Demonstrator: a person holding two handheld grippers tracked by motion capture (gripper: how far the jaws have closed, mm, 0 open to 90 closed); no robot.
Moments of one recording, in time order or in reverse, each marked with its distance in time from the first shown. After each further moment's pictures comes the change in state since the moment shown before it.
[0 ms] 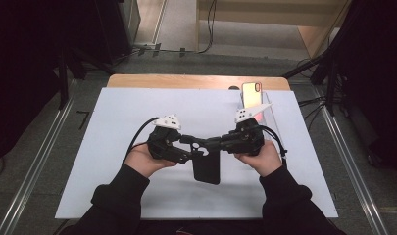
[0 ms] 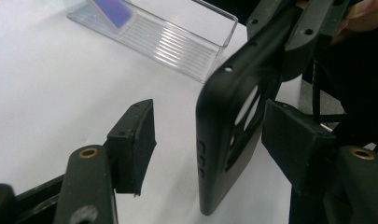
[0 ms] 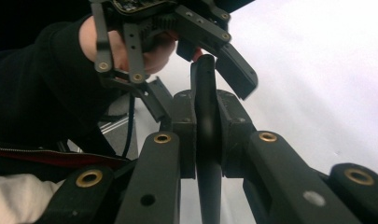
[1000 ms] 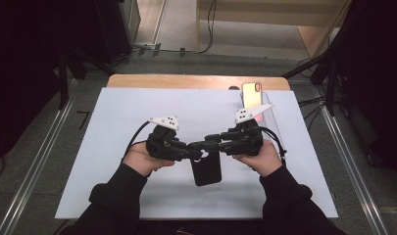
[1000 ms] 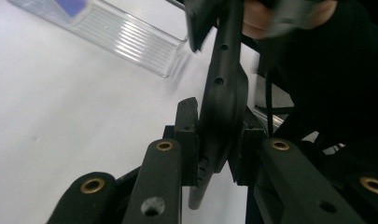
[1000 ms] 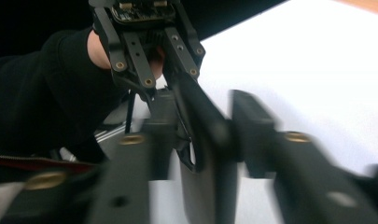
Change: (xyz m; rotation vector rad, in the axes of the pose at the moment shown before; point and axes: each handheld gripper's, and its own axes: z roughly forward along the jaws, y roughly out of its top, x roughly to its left) left arm 0.004 0.000 -0.006 0.024 -0.163 -0.052; right arm 0.003 0.000 0.001 -0.056 -0.016 -0.032
